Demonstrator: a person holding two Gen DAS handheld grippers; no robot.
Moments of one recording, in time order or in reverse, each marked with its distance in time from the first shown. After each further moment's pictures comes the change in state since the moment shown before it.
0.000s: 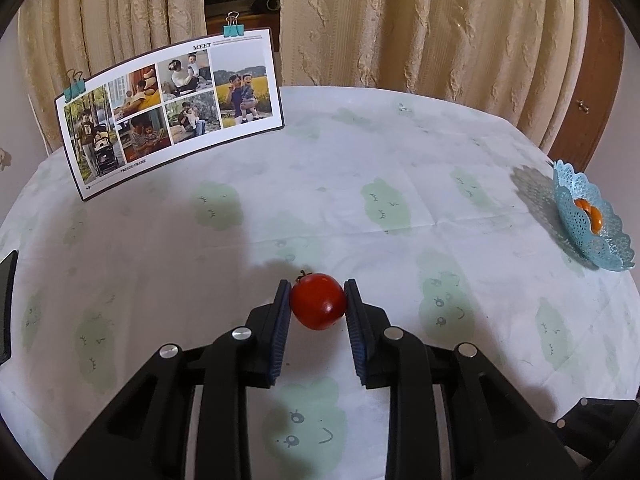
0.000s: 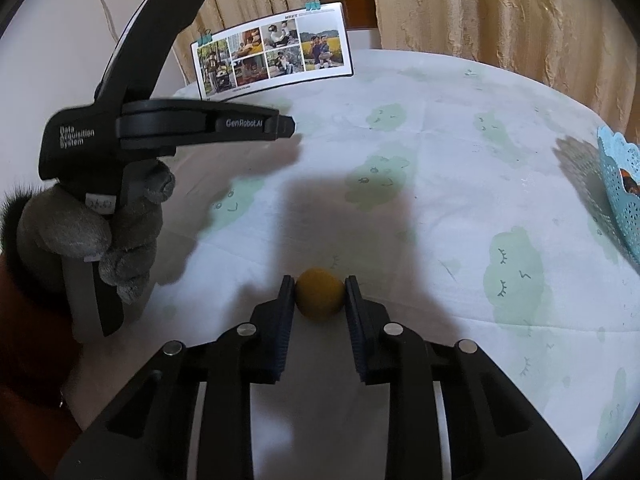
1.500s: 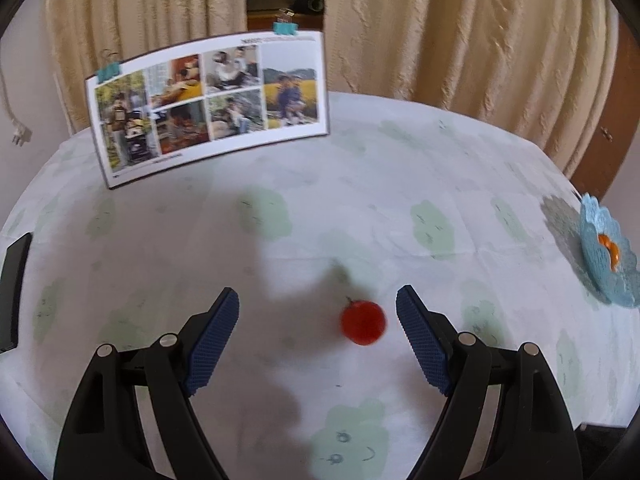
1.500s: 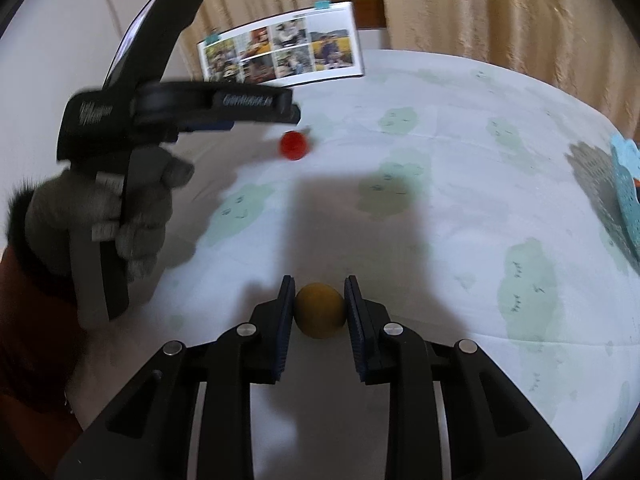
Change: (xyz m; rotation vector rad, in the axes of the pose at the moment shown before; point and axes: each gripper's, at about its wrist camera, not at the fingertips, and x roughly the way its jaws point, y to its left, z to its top) left arm 0.005 0.030 0.009 -0.085 -0.004 0.052; right arm 0.004 0.004 0.006 -0.001 0.007 0.022
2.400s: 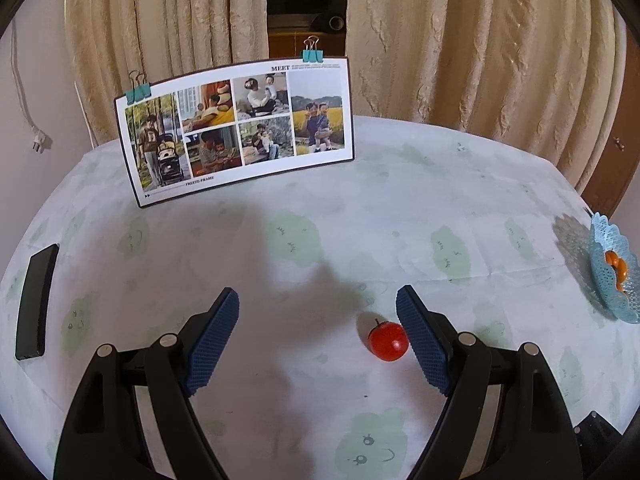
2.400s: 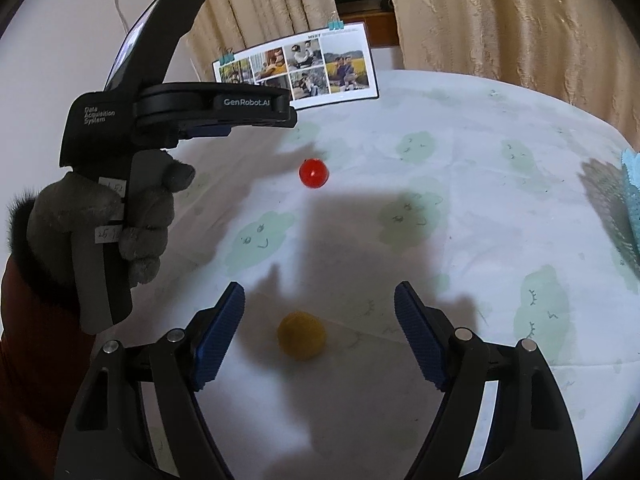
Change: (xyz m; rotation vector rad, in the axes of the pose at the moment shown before) left arm -0.020 0.017 0.012 -0.027 -0.049 0.074; right arm 0.000 0.008 0.007 -0.016 -0.064 0.051
